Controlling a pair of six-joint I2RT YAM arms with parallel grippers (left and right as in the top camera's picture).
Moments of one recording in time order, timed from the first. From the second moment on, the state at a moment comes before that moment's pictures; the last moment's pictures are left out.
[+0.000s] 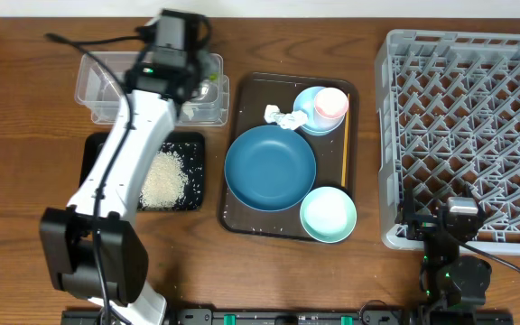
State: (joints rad) left arm -0.18 1.77 1.57 -0.64 -0.15 -0.81; right arm -0.04 0.01 0.01 -0.07 0.04 -0.03
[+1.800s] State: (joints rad) left arm -0.58 1.95 1.57 -0.75 0.06 -0.13; right arm -0.04 0.01 0.01 -0.07 0.04 -0.03
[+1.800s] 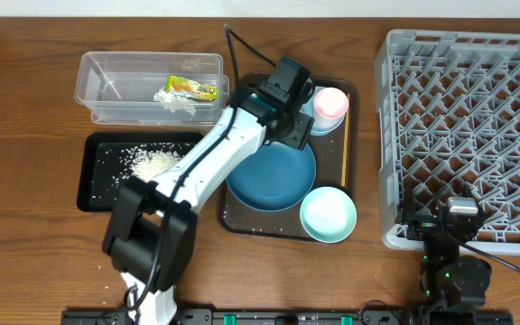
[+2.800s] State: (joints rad) left arm -0.57 2.08 1.57 -0.57 -0.03 0.09; right arm -0.04 0.01 0.01 -0.07 0.04 -0.03
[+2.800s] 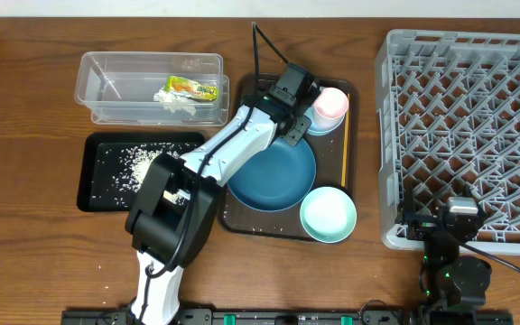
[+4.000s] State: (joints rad) left arm -0.30 1.81 1.56 -0.47 -0.31 -0.17; right arm -0.04 0.01 0.01 -0.07 0.04 -0.03
